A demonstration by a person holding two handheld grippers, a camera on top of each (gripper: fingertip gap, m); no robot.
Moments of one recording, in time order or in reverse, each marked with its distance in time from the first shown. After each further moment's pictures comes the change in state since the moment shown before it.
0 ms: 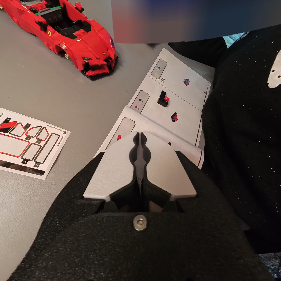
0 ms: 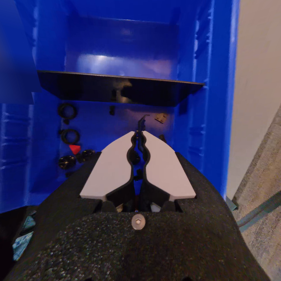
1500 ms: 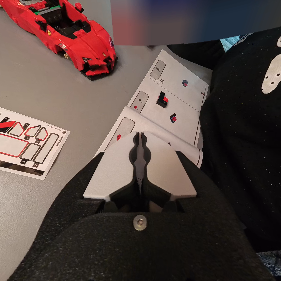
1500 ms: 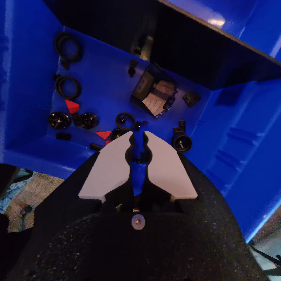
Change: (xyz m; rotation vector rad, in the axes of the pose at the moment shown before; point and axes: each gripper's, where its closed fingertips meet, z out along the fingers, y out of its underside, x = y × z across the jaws) left arm 0.001 -0.001 0.000 0.006 0.015 -0.013; right arm -0.027 0.045 0.013 -0.263 -0.078 -0.207
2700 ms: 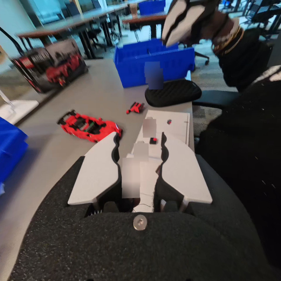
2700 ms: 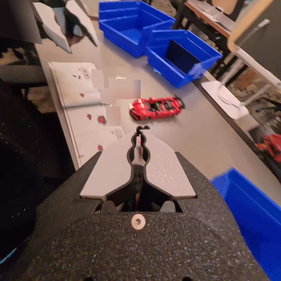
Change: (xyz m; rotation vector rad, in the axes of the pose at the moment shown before) left arm 0.051 -0.069 -0.073 0.331 -0.097 0.489; right arm -0.233 -0.223 -0.094 0.849 -0.078 -0.463
